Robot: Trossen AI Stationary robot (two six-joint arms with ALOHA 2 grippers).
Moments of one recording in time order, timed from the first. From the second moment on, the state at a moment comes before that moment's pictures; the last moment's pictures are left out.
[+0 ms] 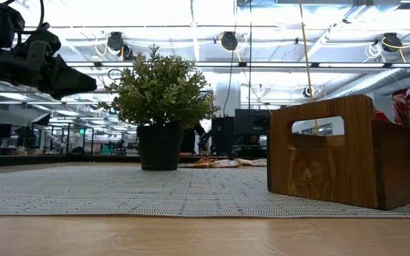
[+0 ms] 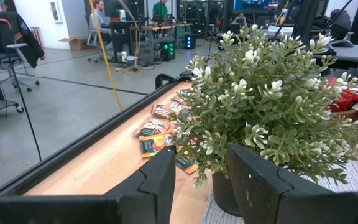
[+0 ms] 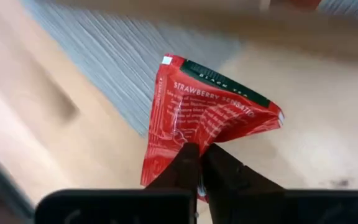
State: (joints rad) left arm 0.43 0.07 0.04 -0.05 0.08 0.00; right arm 0.91 1.60 0.97 -0.81 0.22 1.65
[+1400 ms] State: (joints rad) left arm 0.43 0.07 0.04 -0.05 0.08 0.00; right arm 0.96 1.54 0.65 -0.72 0.83 1.71
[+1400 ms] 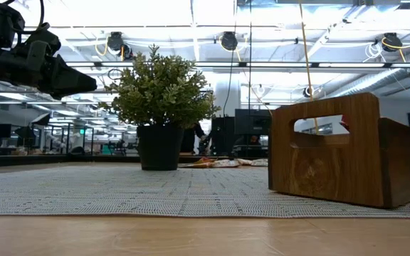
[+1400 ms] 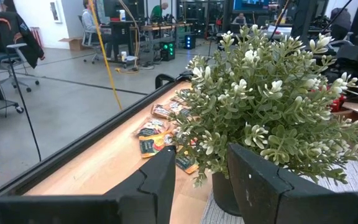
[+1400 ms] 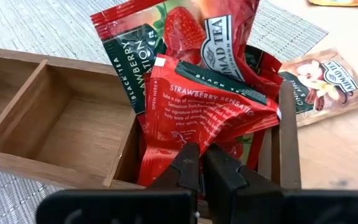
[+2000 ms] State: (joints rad) left arm 0.43 0.07 0.04 -0.05 0.08 0.00; right arm 0.96 1.52 0.65 -0.69 0.77 1.72
